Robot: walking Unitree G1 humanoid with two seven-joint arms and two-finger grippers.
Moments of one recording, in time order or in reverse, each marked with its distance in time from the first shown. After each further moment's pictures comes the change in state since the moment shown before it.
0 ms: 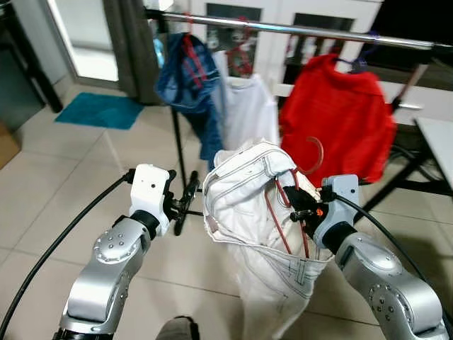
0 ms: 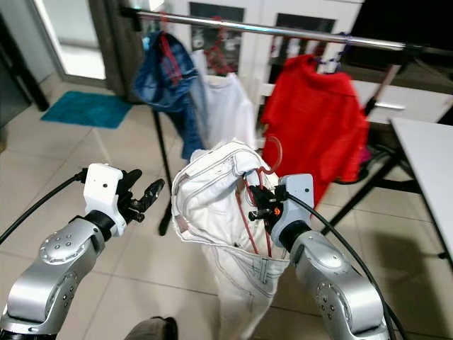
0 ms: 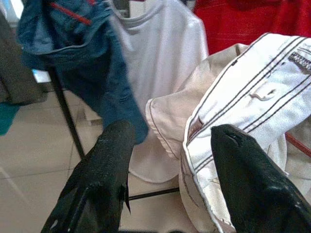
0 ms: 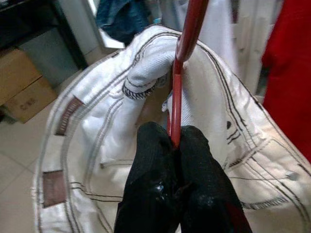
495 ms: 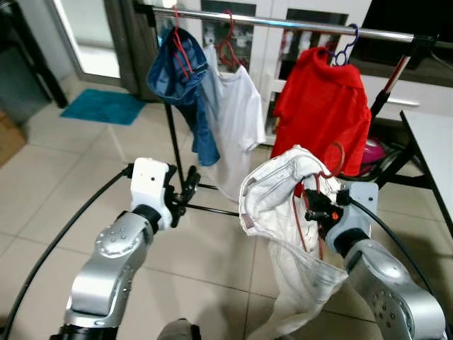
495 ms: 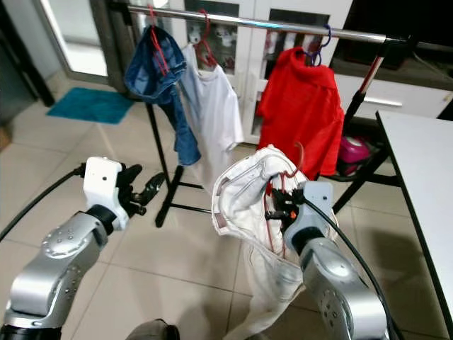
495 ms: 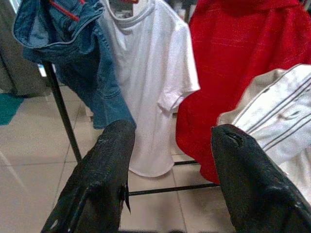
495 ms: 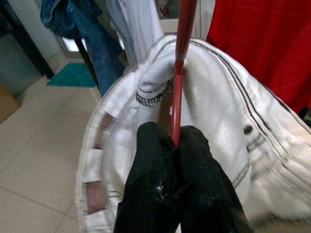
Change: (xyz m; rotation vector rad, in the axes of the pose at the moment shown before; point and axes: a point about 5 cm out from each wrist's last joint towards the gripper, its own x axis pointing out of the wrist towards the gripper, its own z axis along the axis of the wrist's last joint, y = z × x) left arm 0.005 -0.004 0.008 -0.048 -0.019 0.002; right arm -0.010 -0.019 -0.011 0.040 -0.014 -0.188
